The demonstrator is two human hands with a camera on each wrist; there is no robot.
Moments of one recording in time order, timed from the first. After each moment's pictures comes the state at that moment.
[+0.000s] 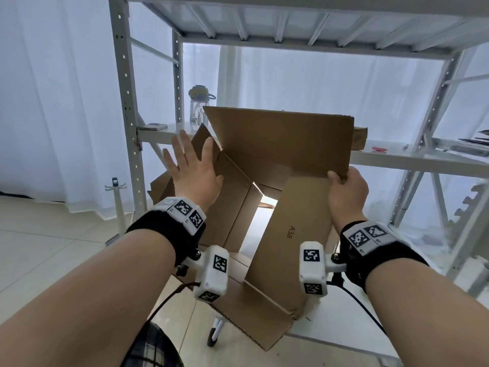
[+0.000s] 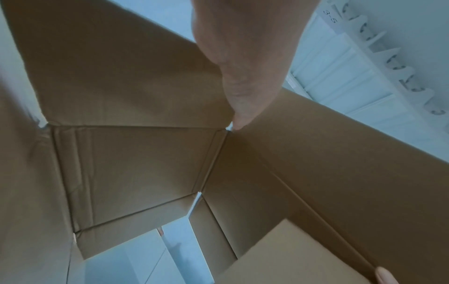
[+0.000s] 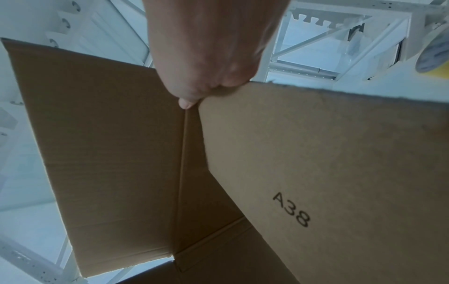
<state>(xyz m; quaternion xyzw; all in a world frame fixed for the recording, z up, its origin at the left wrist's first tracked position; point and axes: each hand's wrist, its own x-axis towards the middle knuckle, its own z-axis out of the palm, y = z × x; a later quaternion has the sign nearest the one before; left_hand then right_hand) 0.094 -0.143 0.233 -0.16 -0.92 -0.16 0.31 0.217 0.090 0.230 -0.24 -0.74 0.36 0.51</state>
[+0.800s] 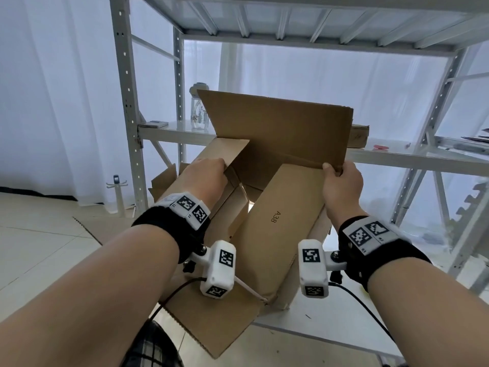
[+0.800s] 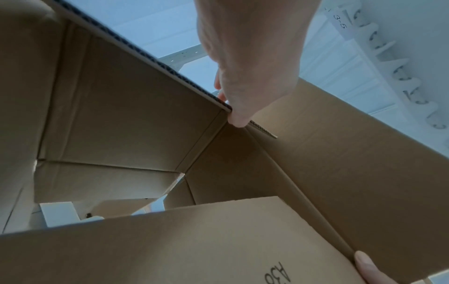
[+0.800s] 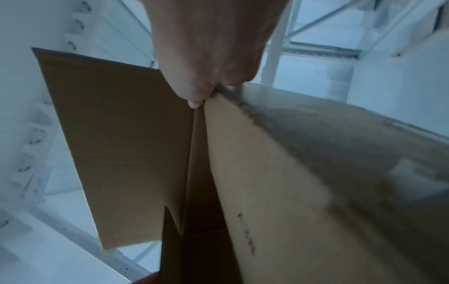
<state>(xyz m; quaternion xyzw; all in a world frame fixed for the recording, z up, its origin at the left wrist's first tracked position) 0.100 -0.140 0.244 -0.26 -0.92 -0.13 0.27 0.212 0.080 0.238 -0.22 -0.72 0.41 0.51</state>
